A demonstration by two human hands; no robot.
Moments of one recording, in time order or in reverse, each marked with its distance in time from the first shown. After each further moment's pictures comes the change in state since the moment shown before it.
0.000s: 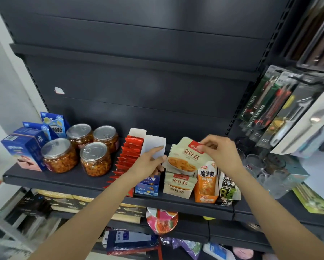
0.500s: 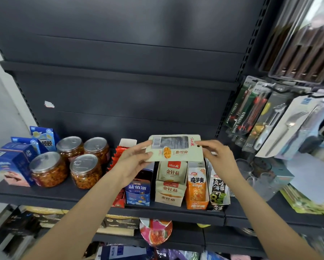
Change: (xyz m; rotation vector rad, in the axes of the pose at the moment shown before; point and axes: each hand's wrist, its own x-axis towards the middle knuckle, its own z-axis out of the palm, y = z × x) left_hand -0.008 0.034 -0.013 -0.735 0.054 -0.025; right_hand -0.013 0.011 -0.025 0.125 0.104 0.014
